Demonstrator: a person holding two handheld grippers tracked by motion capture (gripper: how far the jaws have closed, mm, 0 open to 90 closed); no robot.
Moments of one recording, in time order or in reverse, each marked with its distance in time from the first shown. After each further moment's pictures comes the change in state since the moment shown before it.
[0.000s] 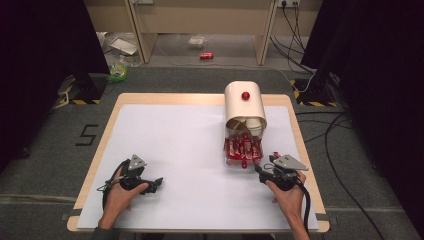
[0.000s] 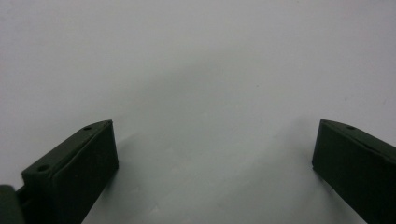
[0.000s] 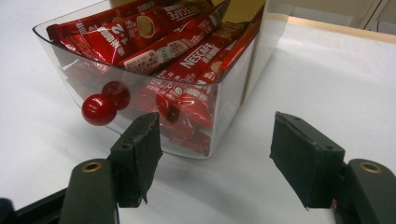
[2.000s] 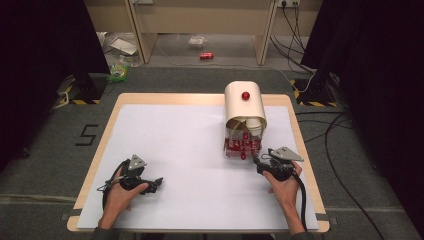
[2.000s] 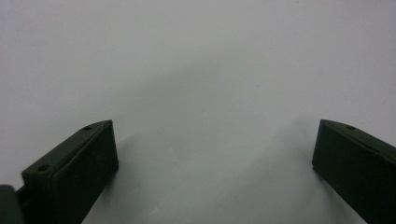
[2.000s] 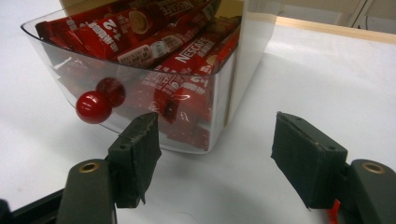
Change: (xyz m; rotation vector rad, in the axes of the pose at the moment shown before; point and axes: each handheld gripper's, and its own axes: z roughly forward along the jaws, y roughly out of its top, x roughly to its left) left arm 0.000 0.000 0.000 0.000 0.000 0.000; right arm -0.010 0.009 0.026 0.000 -0.035 0.029
